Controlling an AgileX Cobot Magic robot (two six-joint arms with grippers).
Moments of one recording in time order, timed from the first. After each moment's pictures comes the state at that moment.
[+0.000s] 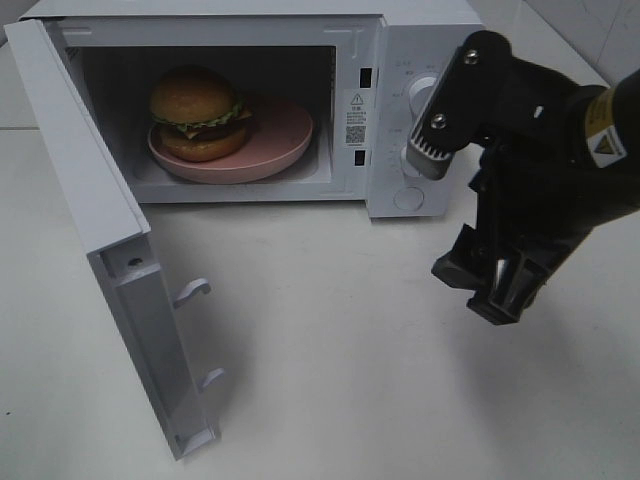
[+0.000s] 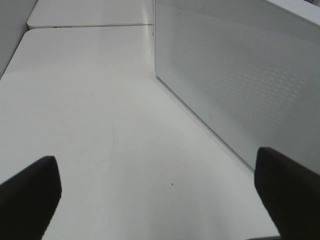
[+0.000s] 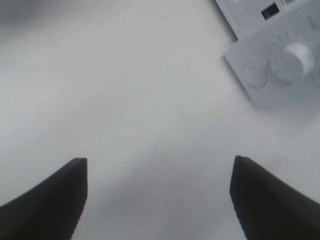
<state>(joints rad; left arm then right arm) 0.04 -0.01 -0.50 -0.14 1.04 0.10 0.70 1.24 -0.80 -0.27 0.57 -0.20</state>
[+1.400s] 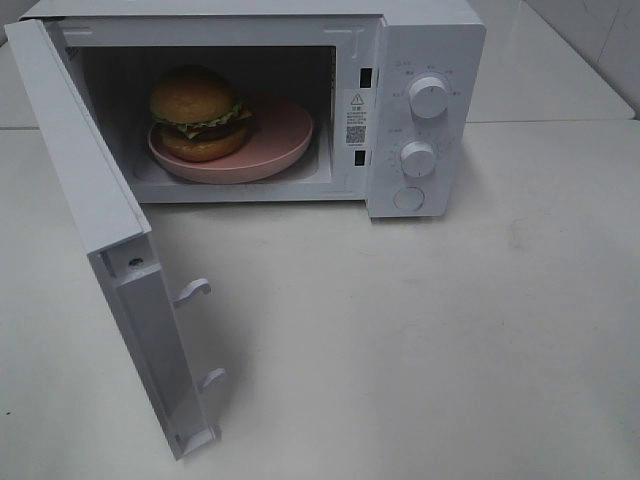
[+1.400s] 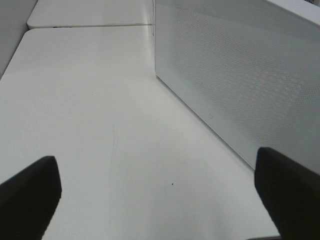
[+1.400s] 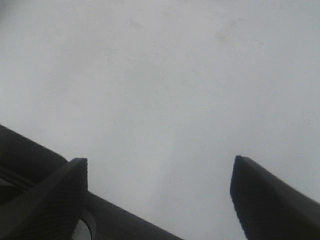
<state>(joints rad) 0.04 -0.01 -0.50 -0.14 1.04 0.10 0.51 0.74 -0.80 -0.17 1.08 0.05</state>
